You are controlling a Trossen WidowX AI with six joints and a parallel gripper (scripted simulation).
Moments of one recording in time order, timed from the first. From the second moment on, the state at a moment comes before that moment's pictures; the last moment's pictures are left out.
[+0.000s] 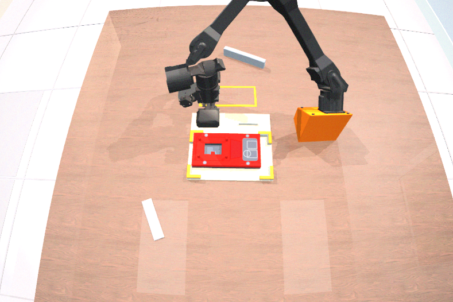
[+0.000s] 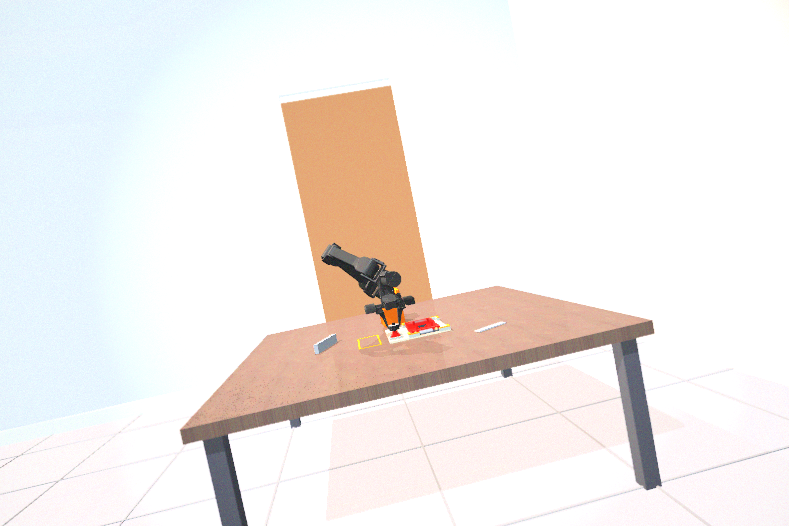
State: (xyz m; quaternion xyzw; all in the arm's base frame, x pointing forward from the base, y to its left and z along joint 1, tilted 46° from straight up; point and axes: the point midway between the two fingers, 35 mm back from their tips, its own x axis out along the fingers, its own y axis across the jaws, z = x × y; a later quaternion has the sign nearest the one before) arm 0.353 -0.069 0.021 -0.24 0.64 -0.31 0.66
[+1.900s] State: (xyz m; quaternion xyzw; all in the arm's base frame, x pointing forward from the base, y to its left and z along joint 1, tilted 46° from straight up) arm 0.354 -0.053 0.035 -0.24 0.64 -0.30 0.66
